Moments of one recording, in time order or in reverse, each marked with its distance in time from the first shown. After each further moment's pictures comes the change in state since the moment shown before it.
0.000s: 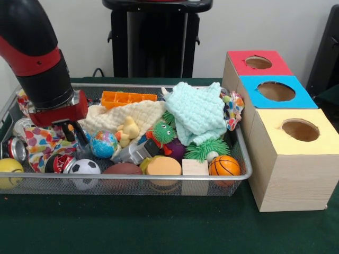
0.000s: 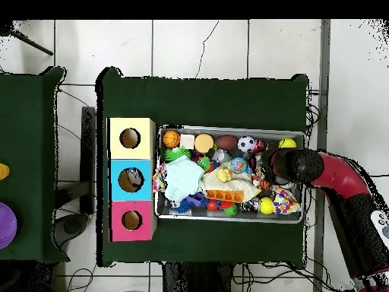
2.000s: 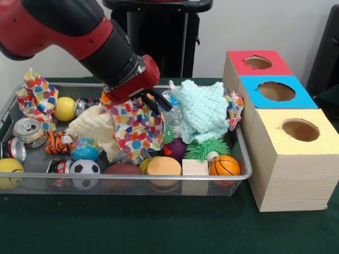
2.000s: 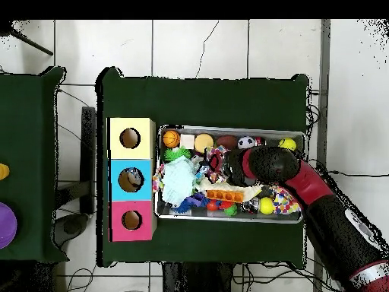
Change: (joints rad) arm 0.025 -0.016 0.069 0.231 0.416 -0.010 0.000
